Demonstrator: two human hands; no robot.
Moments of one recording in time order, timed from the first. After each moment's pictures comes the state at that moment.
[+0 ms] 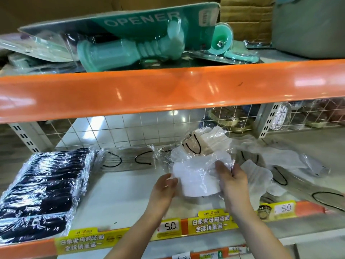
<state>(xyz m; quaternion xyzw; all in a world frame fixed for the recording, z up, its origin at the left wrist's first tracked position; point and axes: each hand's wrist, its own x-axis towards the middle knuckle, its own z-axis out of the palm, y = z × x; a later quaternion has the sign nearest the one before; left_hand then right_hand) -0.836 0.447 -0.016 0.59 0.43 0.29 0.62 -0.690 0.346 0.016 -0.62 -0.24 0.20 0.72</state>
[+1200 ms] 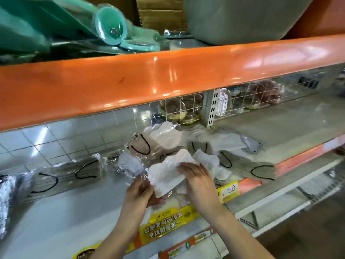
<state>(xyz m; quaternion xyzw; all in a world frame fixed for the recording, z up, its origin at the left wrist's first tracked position) -0.781 0.401 0.007 0.59 0.34 0.29 0.67 -0.633 0.300 -0.020 -0.83 -0.51 -0.07 0.22</state>
